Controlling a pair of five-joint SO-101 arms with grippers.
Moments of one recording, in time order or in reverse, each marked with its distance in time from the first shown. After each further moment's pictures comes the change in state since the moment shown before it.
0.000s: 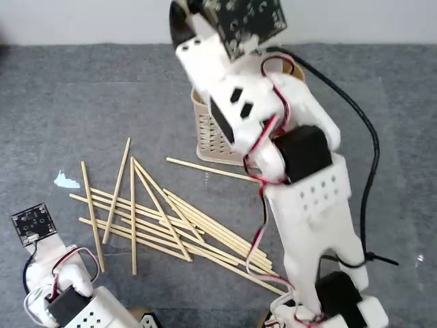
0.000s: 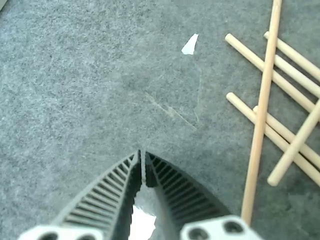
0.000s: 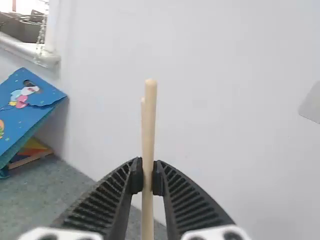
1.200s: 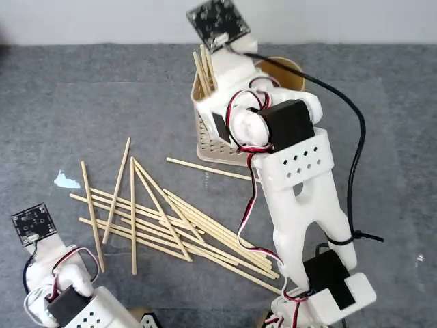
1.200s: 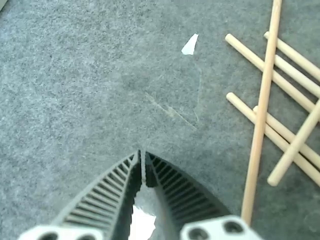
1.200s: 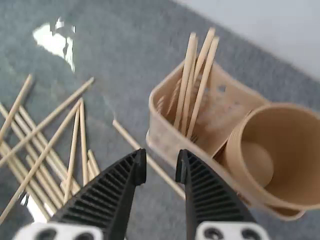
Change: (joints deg) left arm 0.0 0.0 0.0 0.0 0.0; right arm -0.1 7.3 -4.9 48.7 -3.3
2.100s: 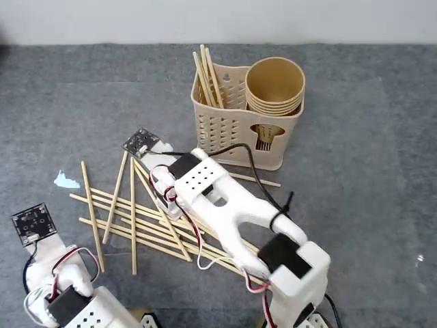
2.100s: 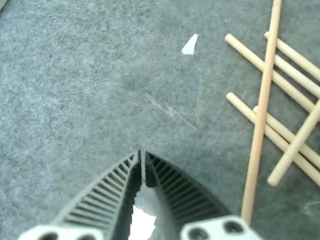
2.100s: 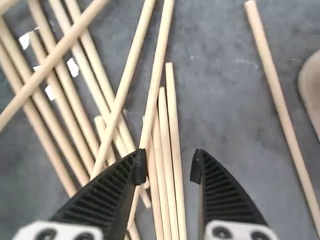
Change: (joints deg) left arm 0.0 0.0 0.0 0.0 0.0; right arm -16.1 17.6 40.5 -29.3 -0.2
